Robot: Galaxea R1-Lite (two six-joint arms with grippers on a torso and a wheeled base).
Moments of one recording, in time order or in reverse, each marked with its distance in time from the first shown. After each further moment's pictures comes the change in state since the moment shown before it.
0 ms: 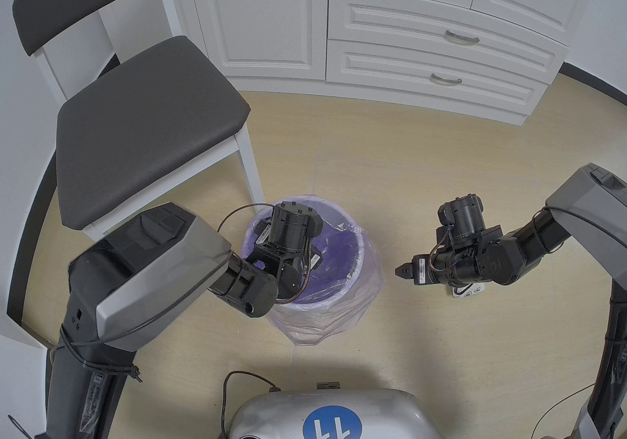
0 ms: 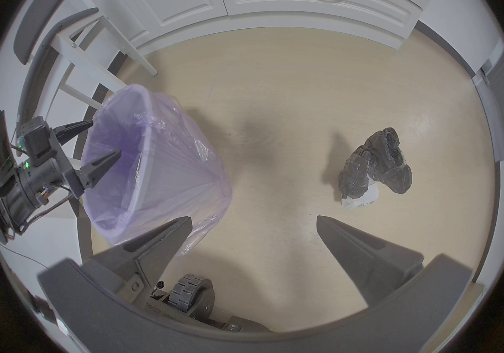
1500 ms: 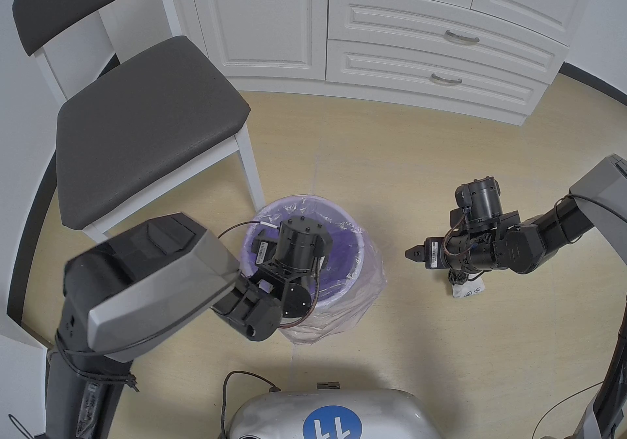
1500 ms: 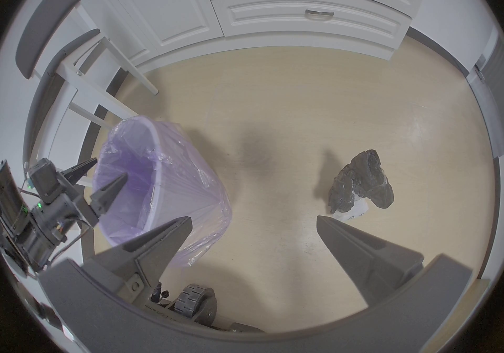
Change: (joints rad) left arm -0.063 -0.039 0.147 -0.162 0.144 -0.313; right arm -0.025 -0.091 0.018 0.000 -0.001 -0.001
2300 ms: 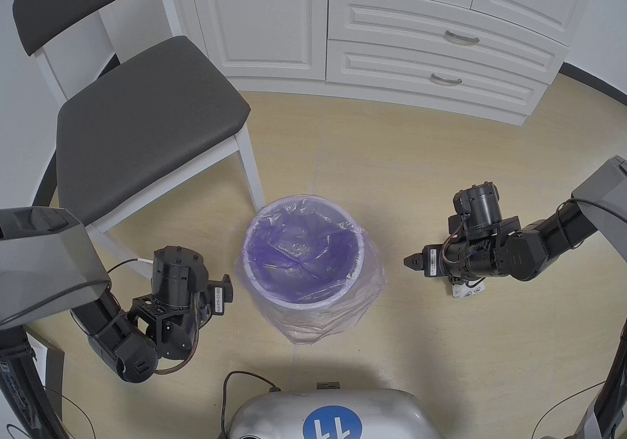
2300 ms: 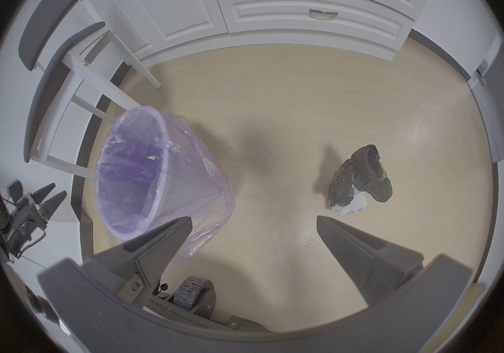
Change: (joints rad) left arm 0.173 -0.394 0.779 -0.260 -0.096 -0.191; right arm 0.026 -0.025 0.047 -0.003 -0.018 -0.010
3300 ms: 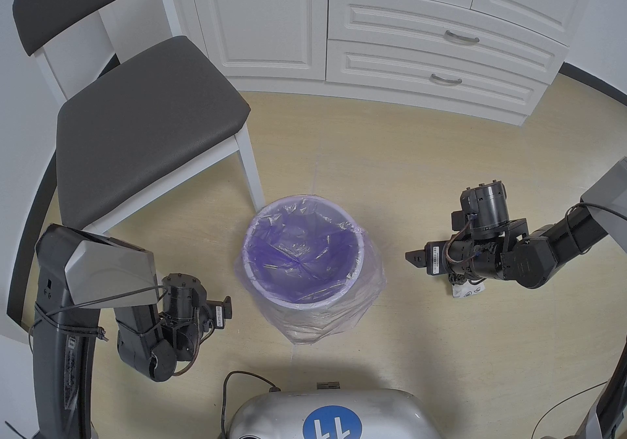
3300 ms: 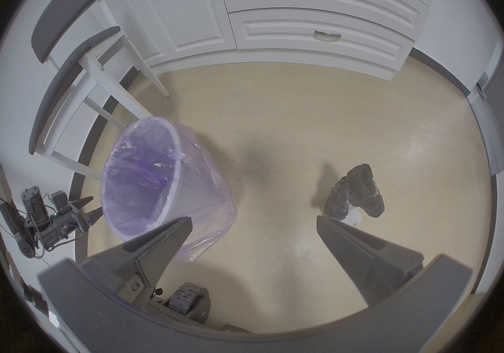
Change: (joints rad) left arm 0.164 0.405 -0.068 -0.306 -0.217 0.022; right arm 0.017 -0.049 0.072 -0.107 -0.033 -0.047
